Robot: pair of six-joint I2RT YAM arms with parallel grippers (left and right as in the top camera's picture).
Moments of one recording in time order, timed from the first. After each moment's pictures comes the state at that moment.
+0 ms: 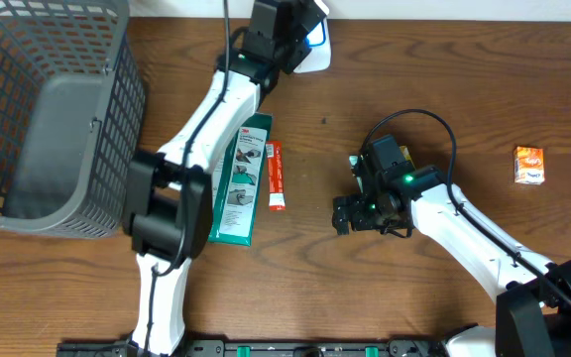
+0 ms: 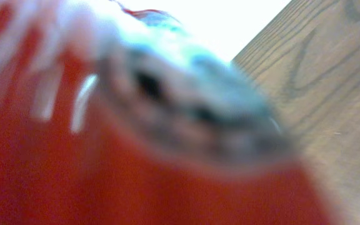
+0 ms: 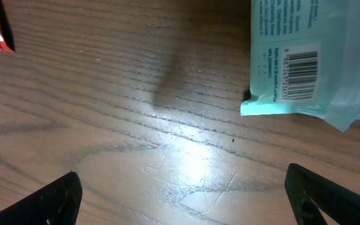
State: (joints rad) left arm -0.38 2.23 1.89 -0.20 -0.01 0.53; right arm 0.43 1.56 0.93 -0.75 -0.19 0.33
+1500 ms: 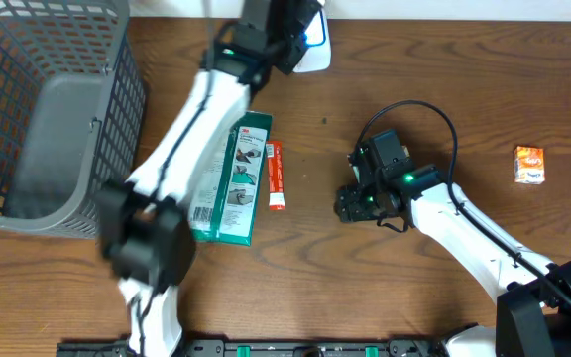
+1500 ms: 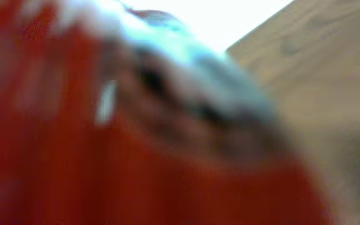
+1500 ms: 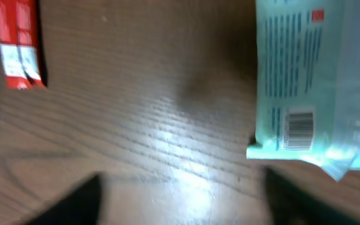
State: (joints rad) left arm -0.39 1.99 1.89 -0.52 0.07 0.30; right arm 0.43 1.56 0.93 -0.66 -0.18 0.31
